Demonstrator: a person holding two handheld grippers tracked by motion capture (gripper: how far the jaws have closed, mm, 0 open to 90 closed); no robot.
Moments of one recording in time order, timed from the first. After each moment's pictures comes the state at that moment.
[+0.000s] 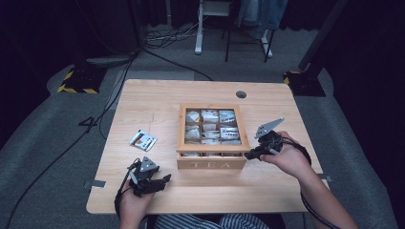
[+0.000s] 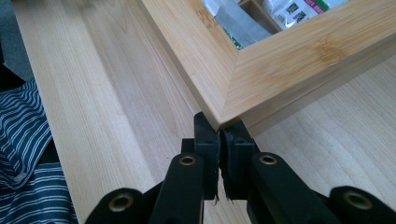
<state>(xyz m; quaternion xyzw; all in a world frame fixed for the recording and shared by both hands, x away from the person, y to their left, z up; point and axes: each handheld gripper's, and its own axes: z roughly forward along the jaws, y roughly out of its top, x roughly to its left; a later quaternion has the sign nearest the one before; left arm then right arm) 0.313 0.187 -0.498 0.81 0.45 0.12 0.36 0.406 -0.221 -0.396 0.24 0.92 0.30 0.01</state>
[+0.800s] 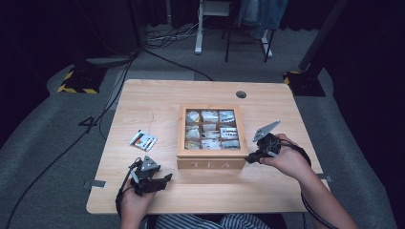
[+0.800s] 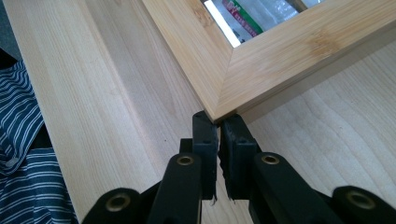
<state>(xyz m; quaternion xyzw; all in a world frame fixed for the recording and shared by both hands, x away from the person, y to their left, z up) 0.316 0.185 -0.498 0.81 0.45 0.12 0.37 0.405 -0.221 -0.406 0.24 0.93 0.27 0.00</state>
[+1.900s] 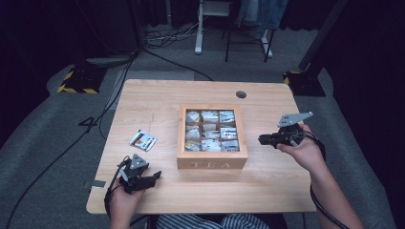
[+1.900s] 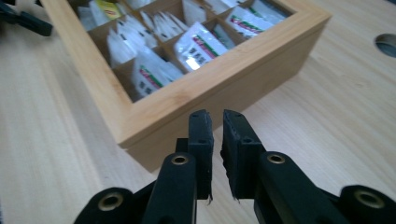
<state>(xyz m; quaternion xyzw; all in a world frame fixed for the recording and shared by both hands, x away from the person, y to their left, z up) 0.320 0.218 -0.499 0.81 0.46 0.14 0.35 0.424 -0.280 -0.385 0.27 0.88 0.39 0.09</state>
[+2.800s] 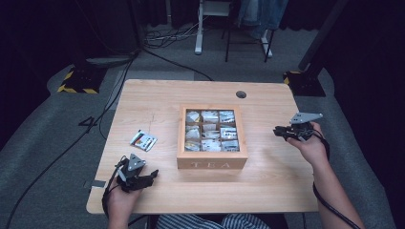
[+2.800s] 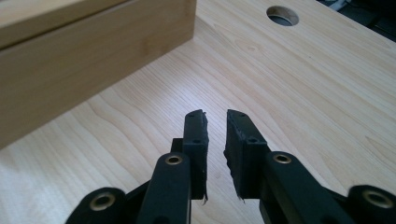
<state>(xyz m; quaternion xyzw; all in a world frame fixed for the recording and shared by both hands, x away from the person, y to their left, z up) 0.321 0.225 -0.503 0.80 0.45 0.18 0.34 0.467 -0.341 -0.433 0.31 0.86 0.37 0.19</state>
